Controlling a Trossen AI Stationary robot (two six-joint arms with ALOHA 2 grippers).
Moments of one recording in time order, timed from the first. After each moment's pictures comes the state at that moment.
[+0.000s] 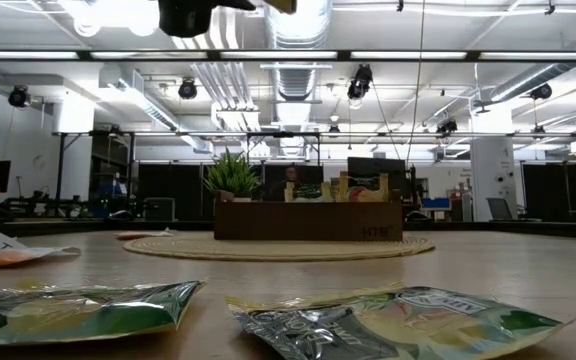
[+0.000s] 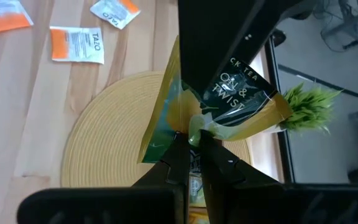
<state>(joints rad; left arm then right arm) -0.10 1.29 1.26 -0.48 0.01 -0.82 0.30 1.86 1.89 -0.96 0.53 -0.01</state>
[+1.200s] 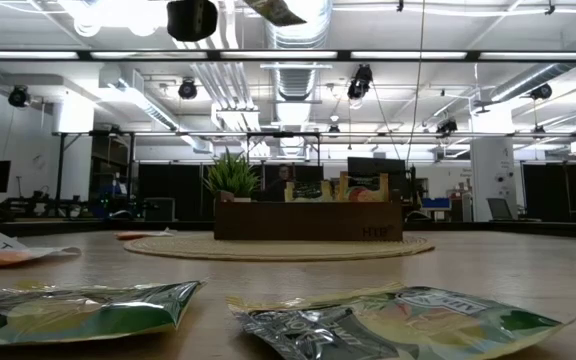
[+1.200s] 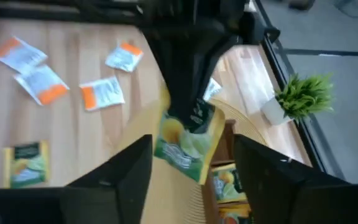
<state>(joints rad) -0.08 1.30 1.26 -0.49 0.02 -0.69 0.32 1.85 2.14 -1.14 0.48 0.24</state>
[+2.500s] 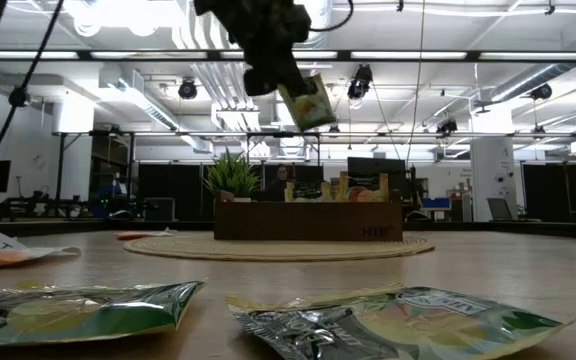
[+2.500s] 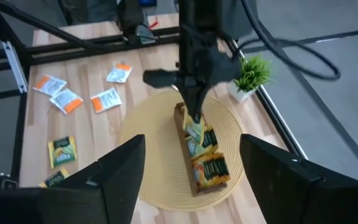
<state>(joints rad) 0.24 1.73 1.64 -0.78 0.26 -0.06 0.32 1.53 2.35 -1.57 0.47 0.40</state>
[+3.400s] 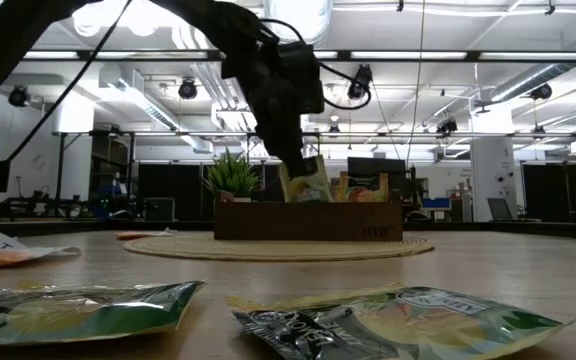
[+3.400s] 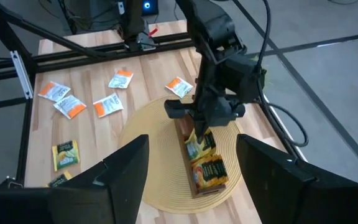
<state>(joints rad) 0.34 1.97 1.65 -0.80 0.35 0.33 0.32 1.49 2.35 -1.57 0.47 0.39</state>
